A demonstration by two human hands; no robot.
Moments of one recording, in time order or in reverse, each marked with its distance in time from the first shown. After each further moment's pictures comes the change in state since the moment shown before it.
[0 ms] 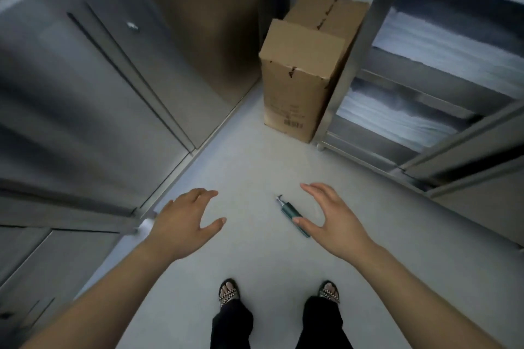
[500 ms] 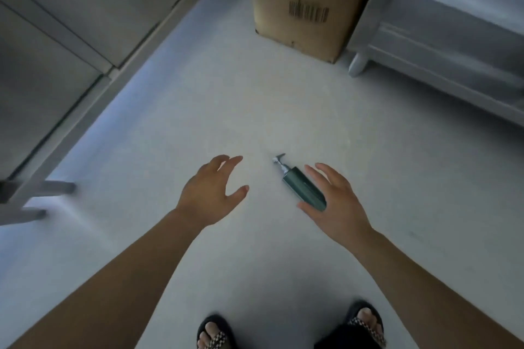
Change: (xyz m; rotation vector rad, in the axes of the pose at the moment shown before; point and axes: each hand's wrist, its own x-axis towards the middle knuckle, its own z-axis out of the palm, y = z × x) left_hand 0.300 -0.065 0.424 -0.110 -0.036 -0.059; right_hand 0.211 0.352 0.324 -0.032 -0.032 0.099
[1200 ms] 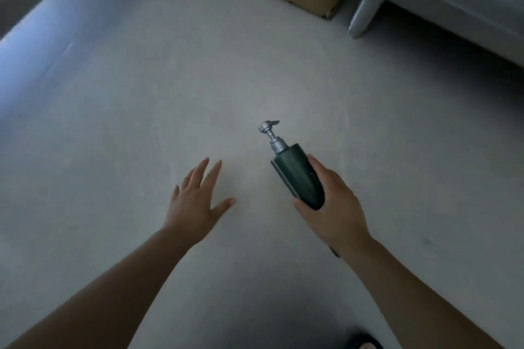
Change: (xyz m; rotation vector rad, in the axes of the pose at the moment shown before) left_hand 0.061 -0.053 0.194 -0.030 -0.026 -0.066; right_hand 0.038 0.102 0.093 0.135 0.101 0.073
